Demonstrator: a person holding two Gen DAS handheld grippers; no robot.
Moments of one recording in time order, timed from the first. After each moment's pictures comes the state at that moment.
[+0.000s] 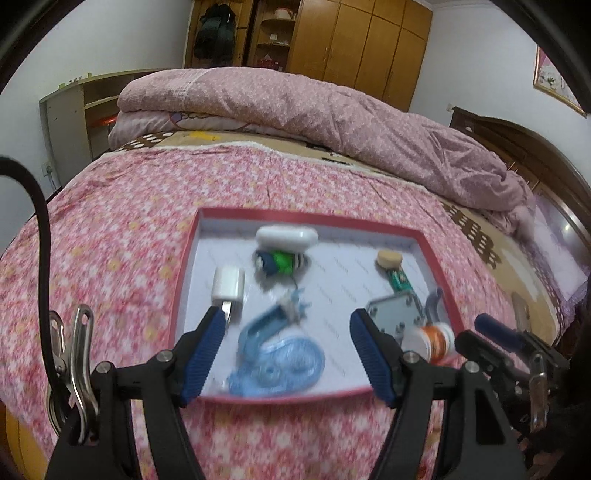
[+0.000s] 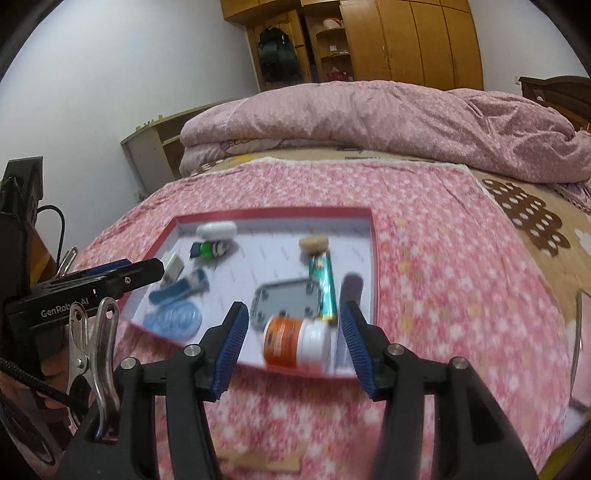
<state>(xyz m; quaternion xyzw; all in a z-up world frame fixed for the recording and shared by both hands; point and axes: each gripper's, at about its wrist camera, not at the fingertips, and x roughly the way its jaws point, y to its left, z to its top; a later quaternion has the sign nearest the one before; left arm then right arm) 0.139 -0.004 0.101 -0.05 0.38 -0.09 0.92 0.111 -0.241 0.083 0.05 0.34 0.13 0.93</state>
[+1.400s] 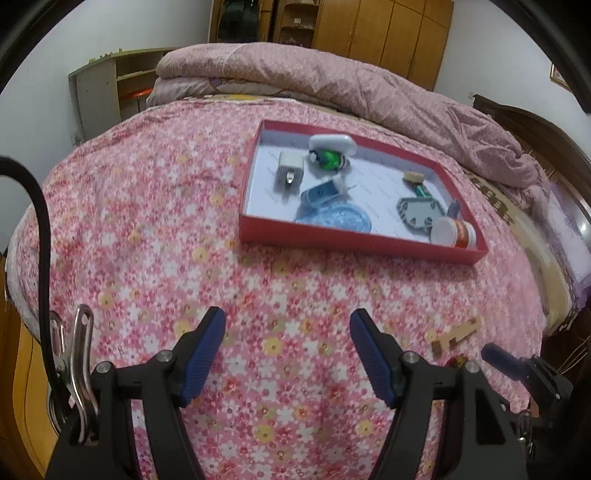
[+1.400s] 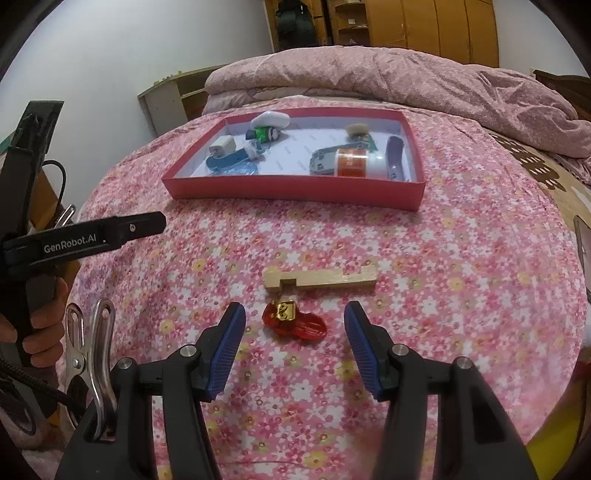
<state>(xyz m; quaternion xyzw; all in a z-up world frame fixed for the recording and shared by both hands) 0.042 0.029 0.054 -0.05 0.42 -0.04 0.90 0.001 -0.203 0.025 0.01 0.39 0.15 0.91</state>
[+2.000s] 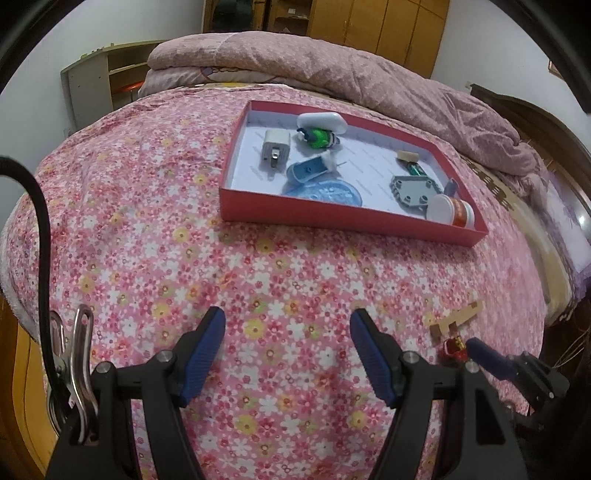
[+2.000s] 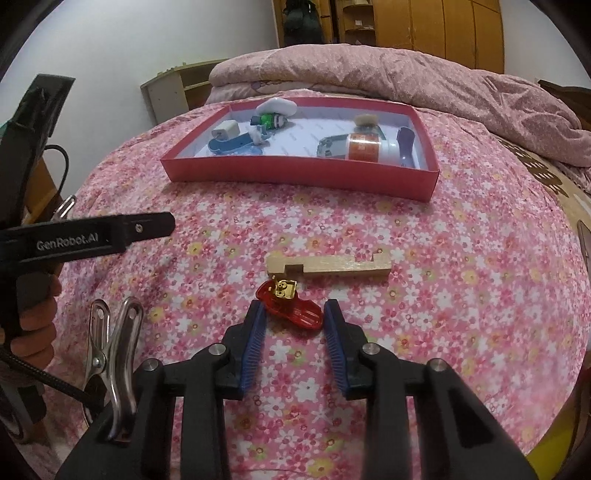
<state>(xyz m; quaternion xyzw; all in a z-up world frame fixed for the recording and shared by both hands) 0.041 0.014 0.043 -0.04 0.44 -0.05 0.90 -0.001 -0.195 0.011 -0.01 0.39 0.15 0.91</state>
